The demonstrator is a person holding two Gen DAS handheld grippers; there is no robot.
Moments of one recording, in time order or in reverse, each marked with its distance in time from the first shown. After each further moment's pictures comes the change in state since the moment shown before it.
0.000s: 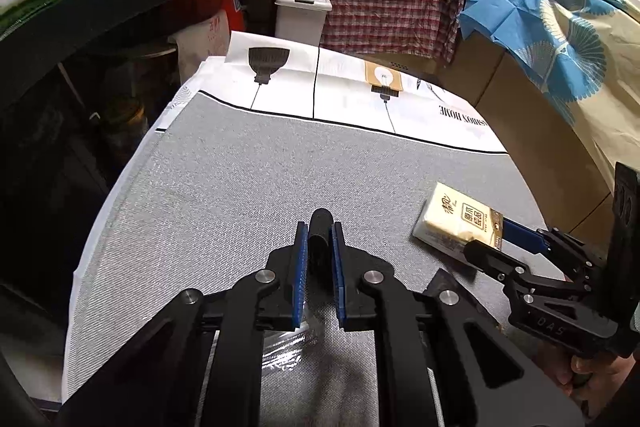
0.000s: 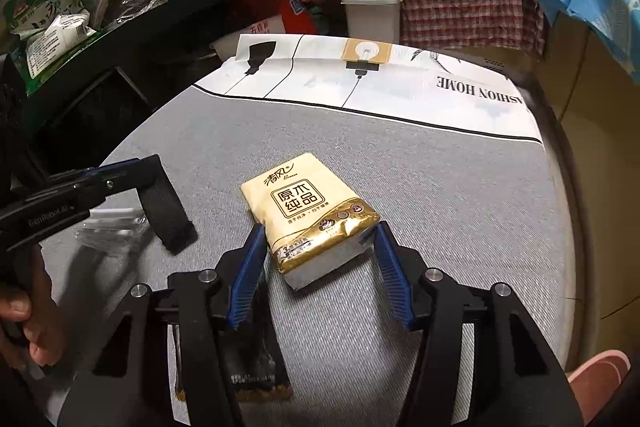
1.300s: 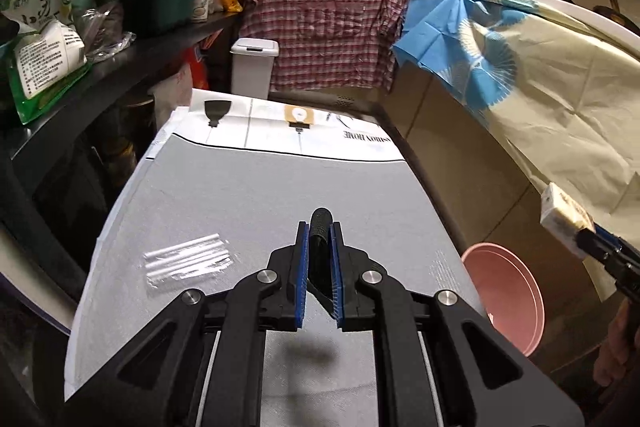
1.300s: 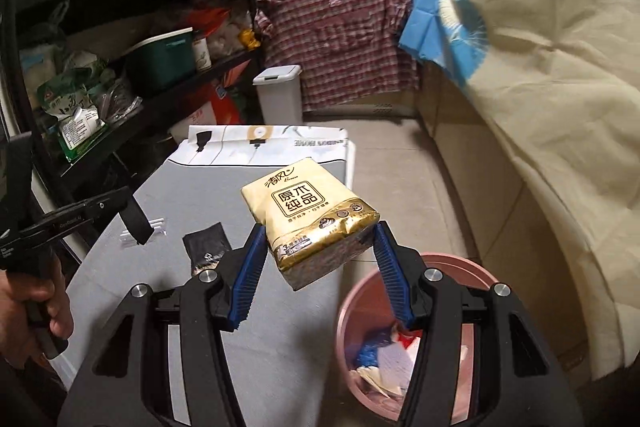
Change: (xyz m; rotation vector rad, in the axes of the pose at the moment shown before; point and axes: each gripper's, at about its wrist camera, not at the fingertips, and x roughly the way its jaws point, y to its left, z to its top) left arm -0.133 -0.063 -0.042 0.071 -0.131 -0.123; right arm -0.271 -0.042 -0.081 0.170 -0.228 -0.258
